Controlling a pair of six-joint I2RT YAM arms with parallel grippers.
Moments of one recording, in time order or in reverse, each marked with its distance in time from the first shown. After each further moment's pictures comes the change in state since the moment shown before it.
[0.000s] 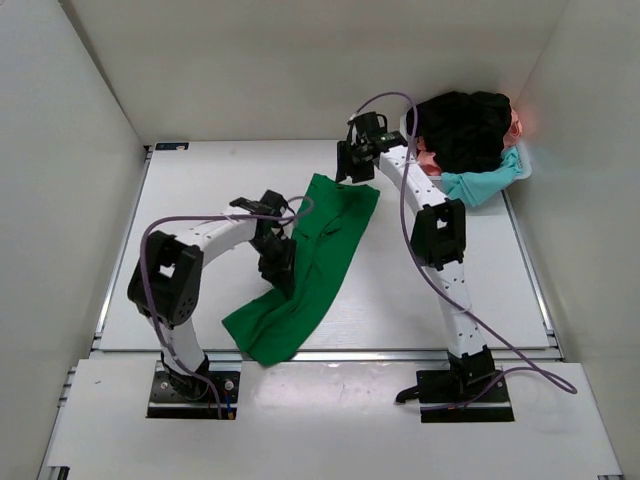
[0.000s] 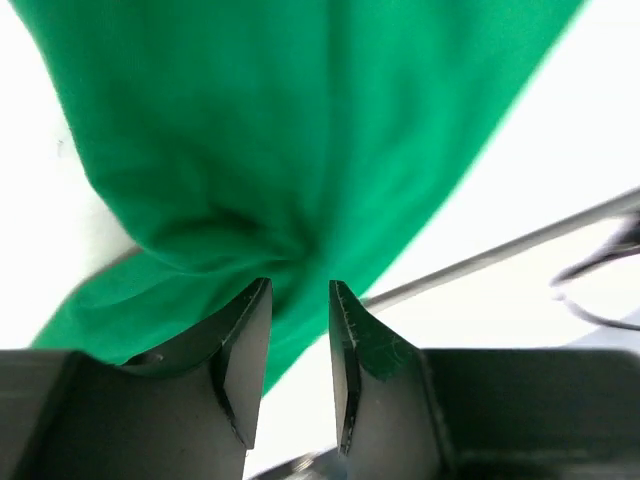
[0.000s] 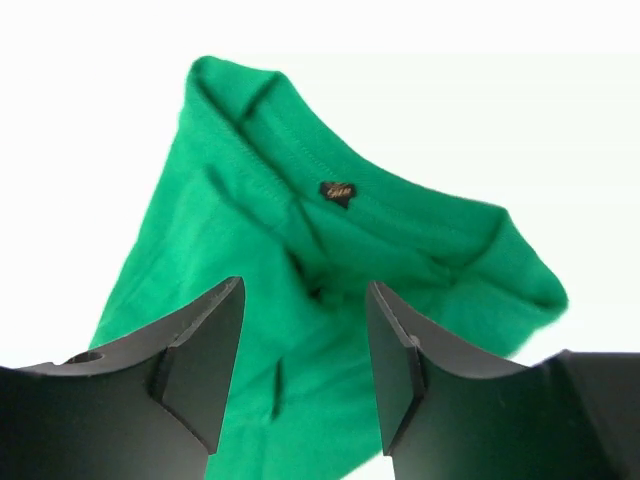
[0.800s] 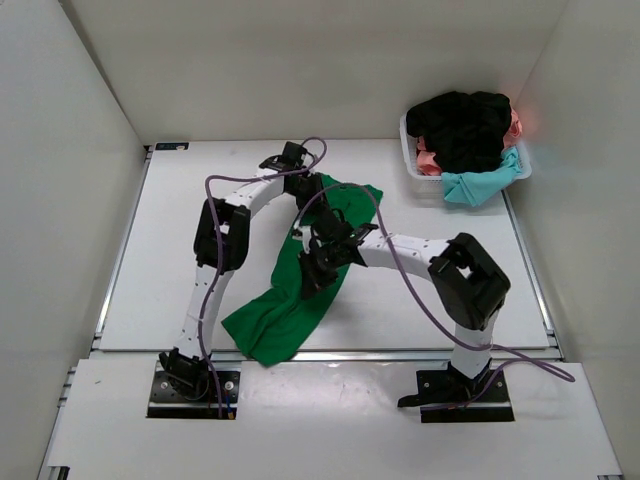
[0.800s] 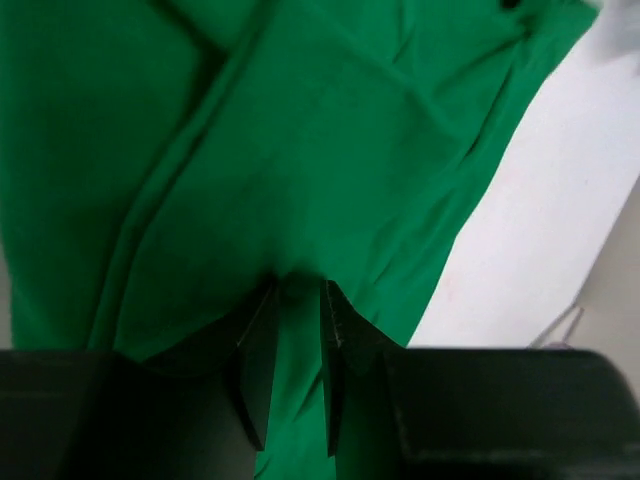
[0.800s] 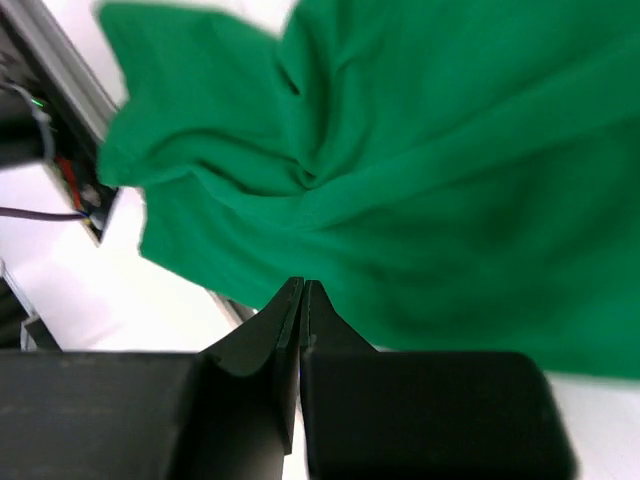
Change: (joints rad) left arm 0.092 0.682 0.839 0.296 0.132 -0.209; right arm 0.431 -0.718 -1.242 0.438 -0.388 0.056
